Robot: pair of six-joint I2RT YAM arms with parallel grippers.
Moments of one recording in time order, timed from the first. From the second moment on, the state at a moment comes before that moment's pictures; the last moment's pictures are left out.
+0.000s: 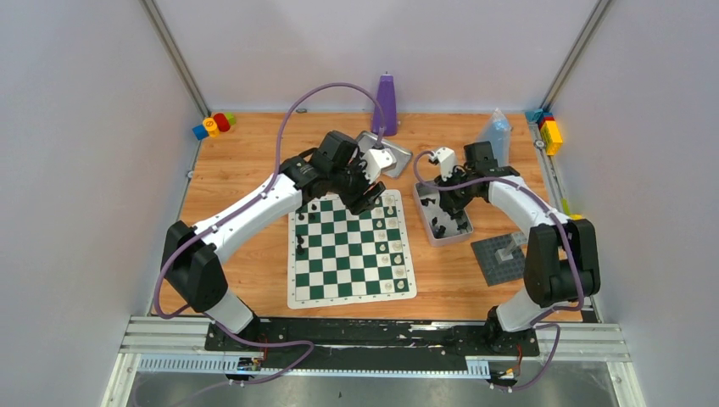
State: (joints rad) left arm -0.71 1.57 1.40 -0.62 0.26 0.33; right arm 0.18 1.59 1.08 -0.51 -0.36 -0.50
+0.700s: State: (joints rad) left arm -0.66 2.04 1.66 -0.25 0.87 -0.33; right arm 0.05 1.33 1.04 -0.66 -0.64 -0.36
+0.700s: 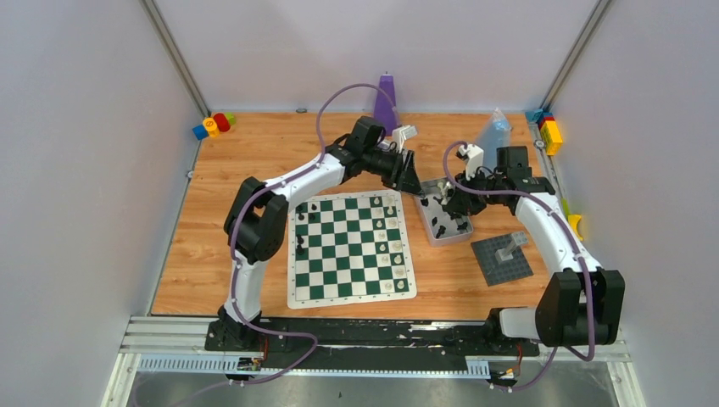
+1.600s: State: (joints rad) left arm -0.71 2.23 1.71 0.18 1.00 -0.90; right arm 0.01 1.31 1.03 -0.66 -0.71 -0.32
